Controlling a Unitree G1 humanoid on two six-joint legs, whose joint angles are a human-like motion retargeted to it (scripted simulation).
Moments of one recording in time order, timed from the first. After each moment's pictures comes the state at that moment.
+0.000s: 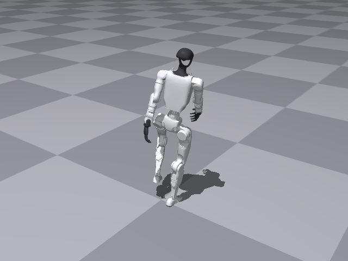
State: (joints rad) left arm 0.42 0.02 0.66 1.56 0.20 -0.10 -0.18; right arm -0.51 -0.02 0.07 1.35 -0.25 -0.16 0.18; waist 0.06 -0.06 0.06; left_leg -0.52 0.10 0.35 1.16 -0.26 0.05; right_leg 0.06 -0.13 -0.19 0.03 0.05 -0.01
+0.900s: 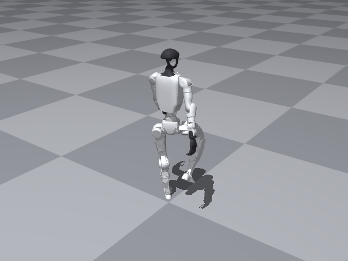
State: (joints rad) left arm -0.35 0.16 0.41 1.18 -0.05 -0.15 -0.17; right arm 0.22 -0.32 -0.27 1.68 -0.33 -0.12 0.08; waist -0.36 0.01 0.09; left_leg -0.04 -0.01 0.24 0.05 -0.16 0.11; right_leg -0.79 -0.29 -0.29 1.44 0.09 -0.07
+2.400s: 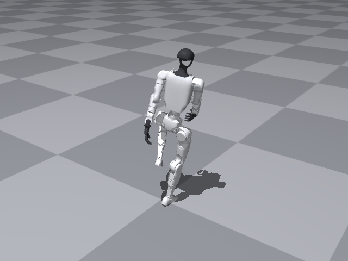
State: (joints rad) left arm 0.40 0.04 0.54 1.65 0.40 -0.04 -0.14; right arm -0.46 0.06 0.01 1.38 -0.02 -0.15 0.25; waist 0.14 -0.08 0.06; left_leg -0.87 0.29 0.34 1.66 -0.13 0.09; right_leg 0.04 -0.11 -0.16 0.08 0.06 -0.01
